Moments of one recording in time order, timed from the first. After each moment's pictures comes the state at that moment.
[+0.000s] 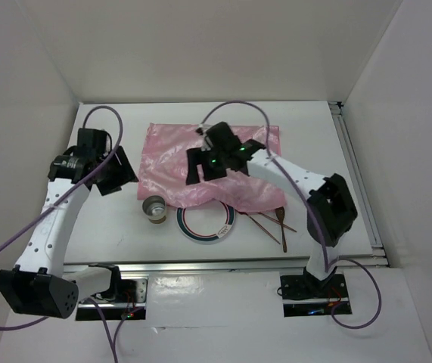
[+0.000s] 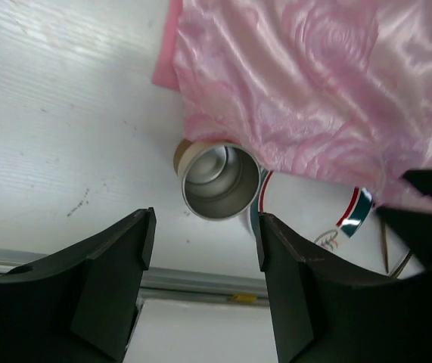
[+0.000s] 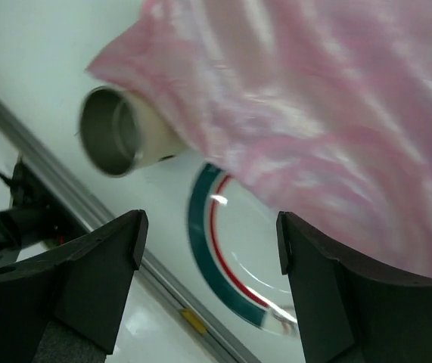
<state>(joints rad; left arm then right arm) -0.08 1.17 1.22 -1.05 0.04 -0.56 0.66 1.76 1.46 -0.51 -0.27 0.43</state>
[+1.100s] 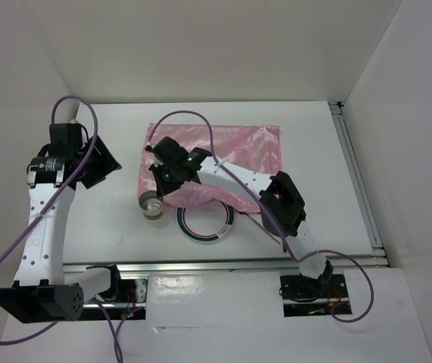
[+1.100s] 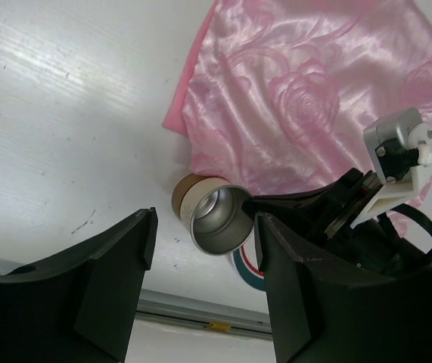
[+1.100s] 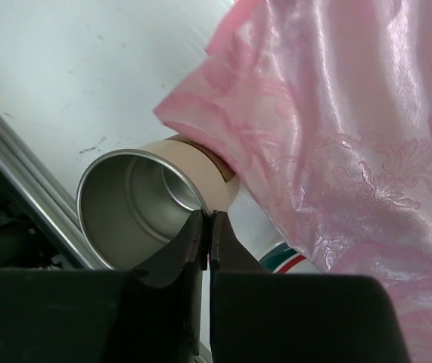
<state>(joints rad) 0.08 1.12 1.33 -1.07 0.03 -0.58 0.96 2.18 1.93 -0.63 -0.15 0.39</state>
